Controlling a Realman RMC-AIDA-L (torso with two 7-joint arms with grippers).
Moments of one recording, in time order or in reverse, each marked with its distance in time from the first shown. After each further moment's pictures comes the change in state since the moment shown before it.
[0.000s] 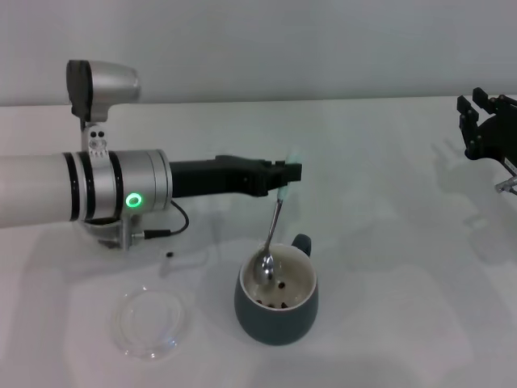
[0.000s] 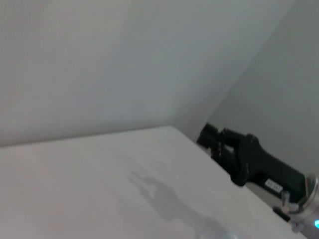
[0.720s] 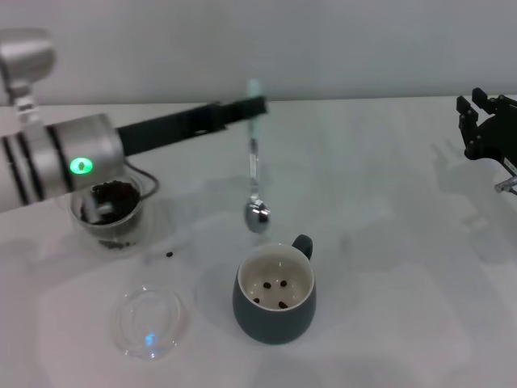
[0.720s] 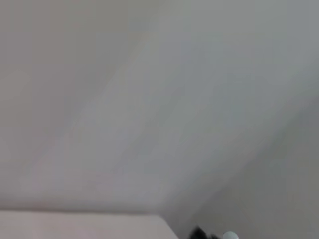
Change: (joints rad) left arm 0.077 0.027 -0.140 0.044 -0.122 0.104 -0.118; right arm 0.002 0.000 -0.001 0.002 0.000 0.001 0.006
